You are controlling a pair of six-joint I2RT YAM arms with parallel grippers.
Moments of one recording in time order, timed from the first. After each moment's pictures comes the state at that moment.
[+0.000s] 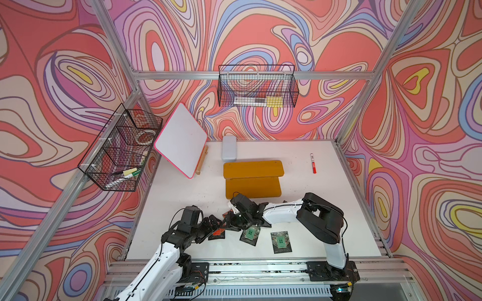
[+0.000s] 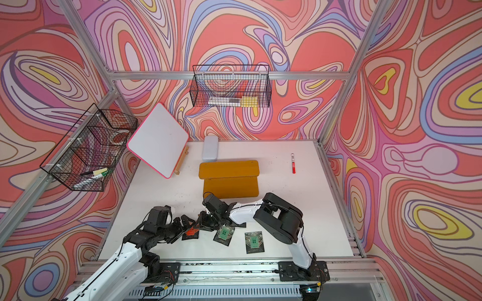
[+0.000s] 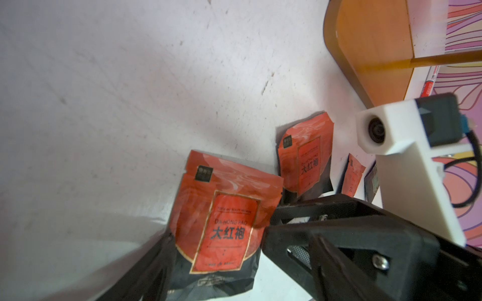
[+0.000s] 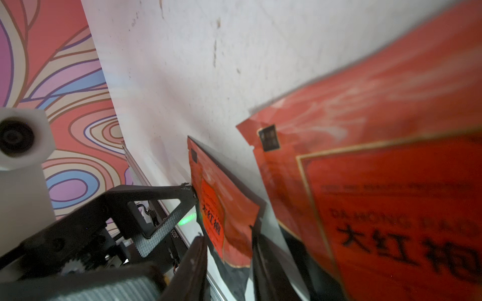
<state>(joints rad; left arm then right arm) -0.27 0.70 0.25 -0.51 0.33 -0.90 1.02 2.02 1.11 0.11 -0.46 1.13</state>
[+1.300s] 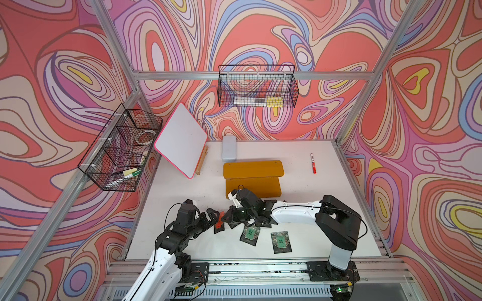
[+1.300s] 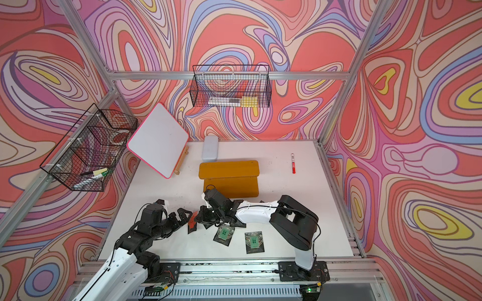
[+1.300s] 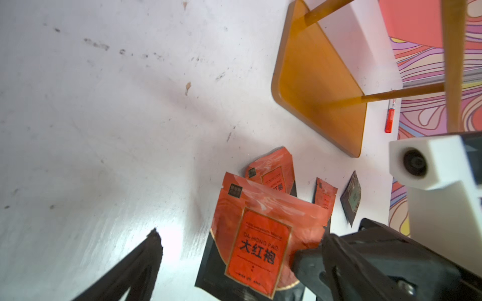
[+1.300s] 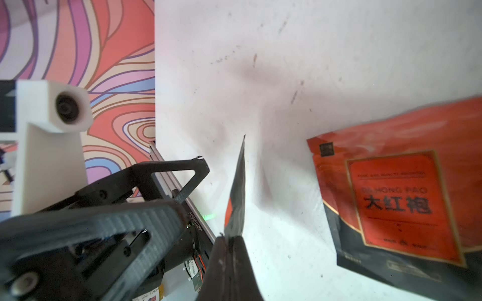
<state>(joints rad) -0.28 0.57 0.34 -0.56 0.21 -0.87 1.01 1.82 1.08 0.06 -0.39 0.99</state>
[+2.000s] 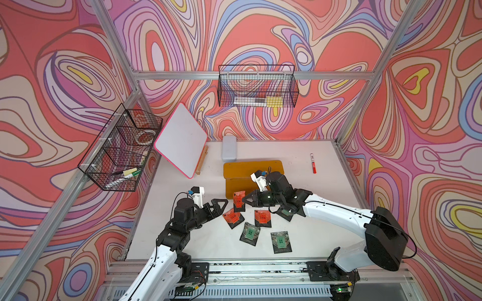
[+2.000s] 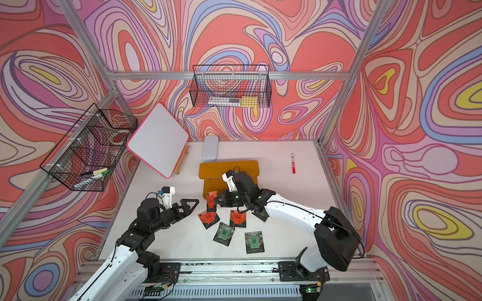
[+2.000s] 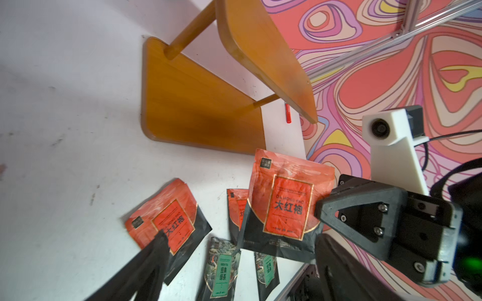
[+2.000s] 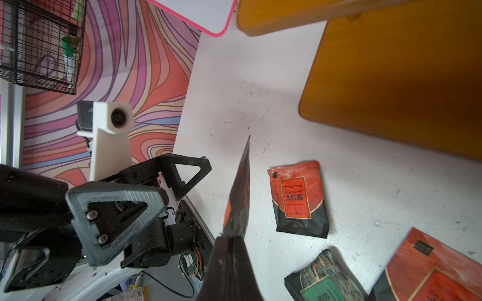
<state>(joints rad) -0.28 0.65 0.32 -0.11 0.48 -0.87 0.79 1.46 0.96 -0.09 -0.44 0.78</state>
